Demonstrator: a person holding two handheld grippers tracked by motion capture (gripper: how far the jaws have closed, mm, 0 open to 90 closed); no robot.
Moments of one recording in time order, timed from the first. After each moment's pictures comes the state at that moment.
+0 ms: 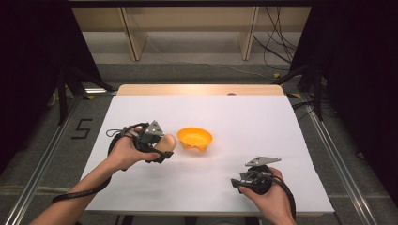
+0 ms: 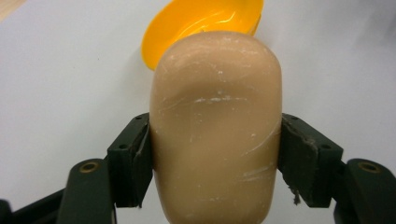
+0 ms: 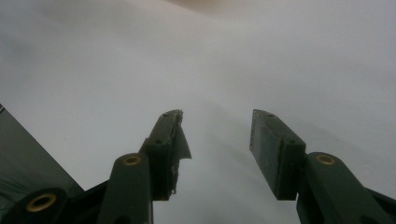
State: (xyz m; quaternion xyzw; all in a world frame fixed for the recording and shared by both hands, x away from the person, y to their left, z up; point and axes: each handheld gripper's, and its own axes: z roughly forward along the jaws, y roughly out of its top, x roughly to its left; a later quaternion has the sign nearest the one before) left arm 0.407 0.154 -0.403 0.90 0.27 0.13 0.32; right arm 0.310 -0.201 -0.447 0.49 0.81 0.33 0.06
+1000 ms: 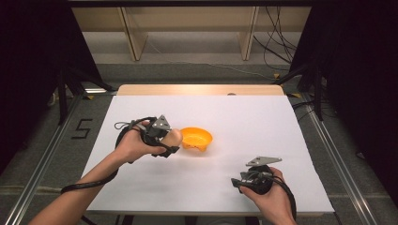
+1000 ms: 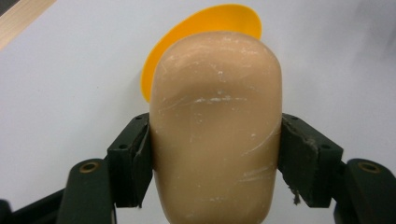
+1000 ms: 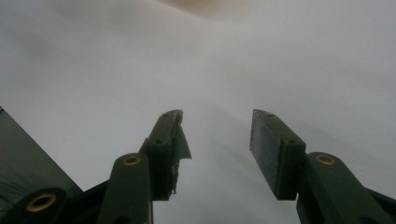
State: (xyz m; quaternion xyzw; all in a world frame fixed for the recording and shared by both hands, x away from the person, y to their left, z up) left arm 0.423 0.136 -0.397 0.91 0.25 0.13 0.32; right arm 0.314 -0.204 -0.450 0.45 0.82 0.35 0.07
